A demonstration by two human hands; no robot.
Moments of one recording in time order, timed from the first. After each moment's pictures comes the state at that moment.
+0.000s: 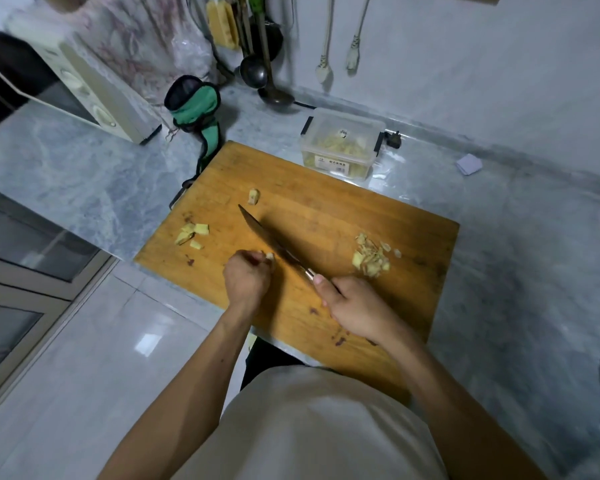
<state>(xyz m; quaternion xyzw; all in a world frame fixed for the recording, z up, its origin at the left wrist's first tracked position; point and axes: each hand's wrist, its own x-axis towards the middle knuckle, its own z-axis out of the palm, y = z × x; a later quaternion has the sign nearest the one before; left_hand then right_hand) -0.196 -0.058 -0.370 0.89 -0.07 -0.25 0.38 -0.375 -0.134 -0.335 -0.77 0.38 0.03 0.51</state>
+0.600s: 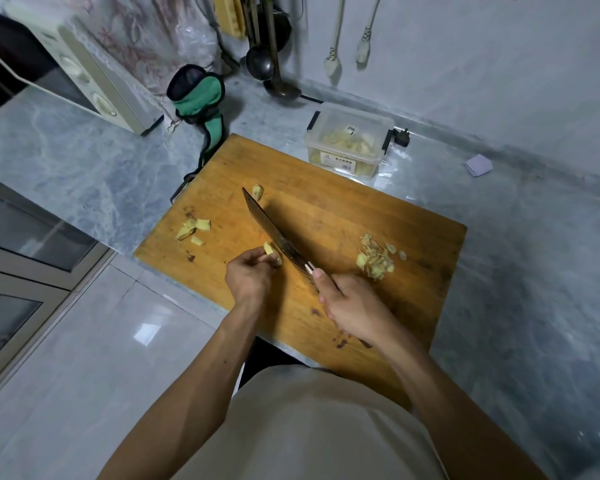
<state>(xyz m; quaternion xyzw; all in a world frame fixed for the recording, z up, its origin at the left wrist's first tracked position) -0.203 -0.065 -0.379 0.77 0.09 -0.29 0.57 -0.364 -0.132 -0.330 -0.74 0.39 0.03 0.55</state>
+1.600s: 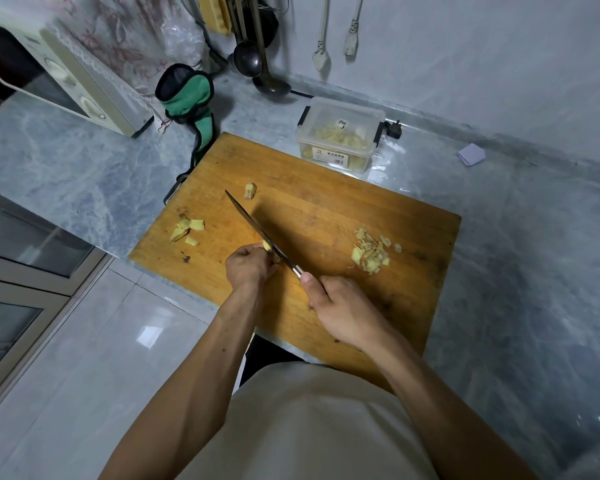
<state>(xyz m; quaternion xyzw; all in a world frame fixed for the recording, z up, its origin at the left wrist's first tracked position) -0.200 -0.080 -0.372 0.75 0.17 -0.32 0.56 -0.365 -0.116 -0.319 -0.78 0.39 0.02 0.50</state>
